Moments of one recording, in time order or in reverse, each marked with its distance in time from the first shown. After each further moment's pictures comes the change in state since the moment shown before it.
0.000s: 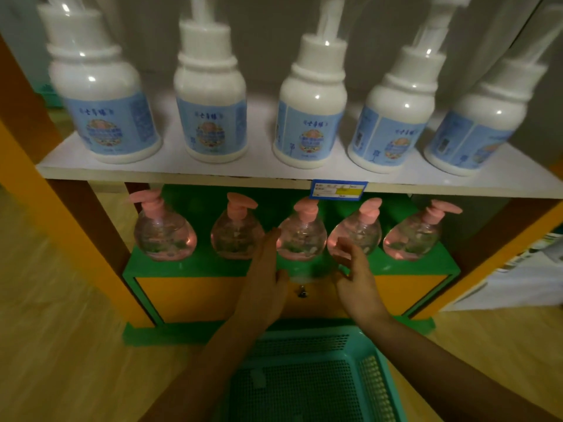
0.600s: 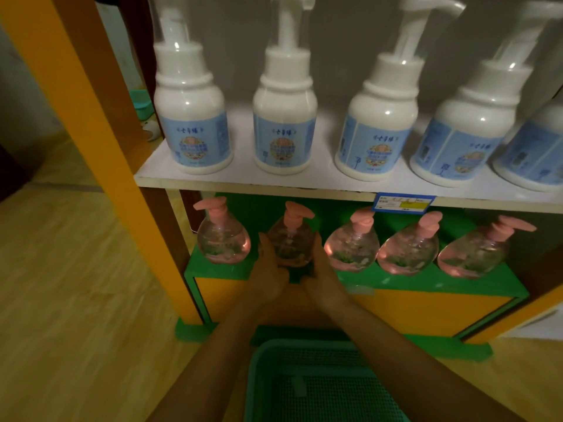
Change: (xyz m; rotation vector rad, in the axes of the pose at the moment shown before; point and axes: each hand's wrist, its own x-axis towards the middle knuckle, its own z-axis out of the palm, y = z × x) left_hand 0.030 -0.047 -0.065 0.049 -0.080 -0.359; right_hand 0.018 -0.035 0.109 -0.114 -0.314 -0.012
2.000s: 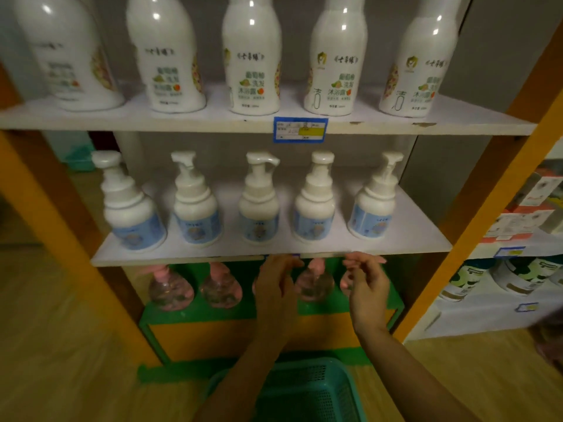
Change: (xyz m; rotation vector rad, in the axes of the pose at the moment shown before) left_hand -0.102 0.183 0.072 -0.260 0.324 0.530; right_hand -0.104 -0.046 -0.200 0.458 0.742 -0.206
